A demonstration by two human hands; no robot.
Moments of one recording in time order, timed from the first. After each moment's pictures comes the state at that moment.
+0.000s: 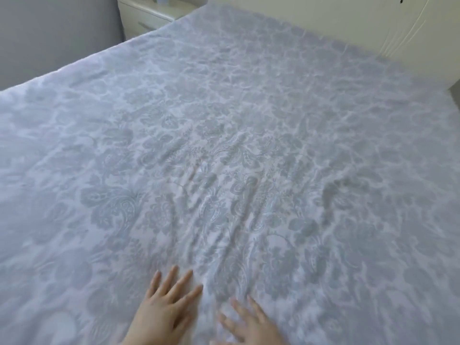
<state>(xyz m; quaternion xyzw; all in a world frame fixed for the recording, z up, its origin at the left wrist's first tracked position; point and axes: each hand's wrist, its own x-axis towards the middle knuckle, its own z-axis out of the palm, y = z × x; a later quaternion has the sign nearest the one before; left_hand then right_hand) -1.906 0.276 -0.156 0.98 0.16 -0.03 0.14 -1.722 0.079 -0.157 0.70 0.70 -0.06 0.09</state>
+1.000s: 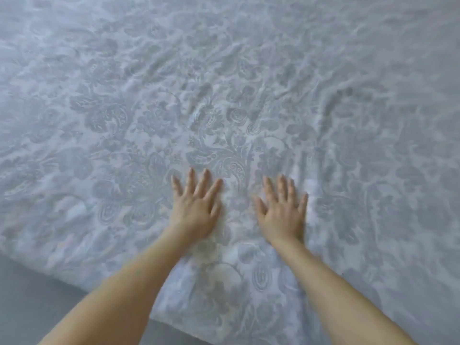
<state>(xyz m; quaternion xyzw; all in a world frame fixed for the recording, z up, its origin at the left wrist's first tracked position) -1.867 0.203 -0.155 0.95 0.29 -0.08 0.10 -1.732 0.048 -0.171 0.95 0.32 -0.07 0.03</state>
